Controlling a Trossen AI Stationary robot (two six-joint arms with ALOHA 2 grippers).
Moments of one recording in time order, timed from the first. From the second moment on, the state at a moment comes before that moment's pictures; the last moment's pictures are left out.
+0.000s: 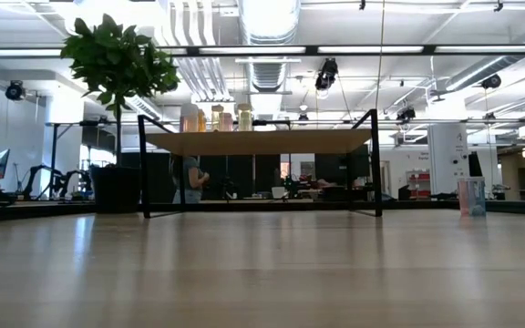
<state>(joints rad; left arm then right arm) -0.15 1.32 1.08 0.41 0.03 -0.28 0.45 1.52 1.30 0.11 0.67 0.38</state>
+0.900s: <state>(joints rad) -0.14 1.32 1.08 0.48 0.02 -0.27 0.38 1.51 1.34 0.06 0.60 0.33</state>
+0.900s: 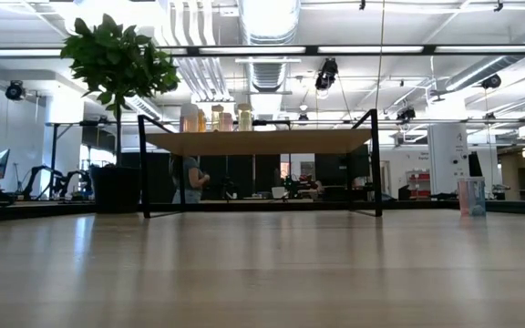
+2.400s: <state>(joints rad) -0.07 1.49 1.58 -0.47 0.05 -0.04 0.38 1.51 1.41 -0.56 0.68 0.26</state>
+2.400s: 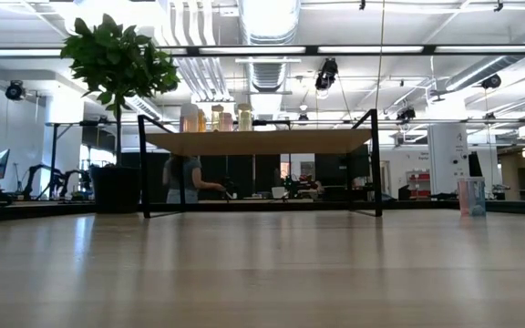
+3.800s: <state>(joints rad) -0.07 1.50 1.57 -0.43 0.02 0.01 0.37 1.50 1.40 -0.57 0.68 0.32</state>
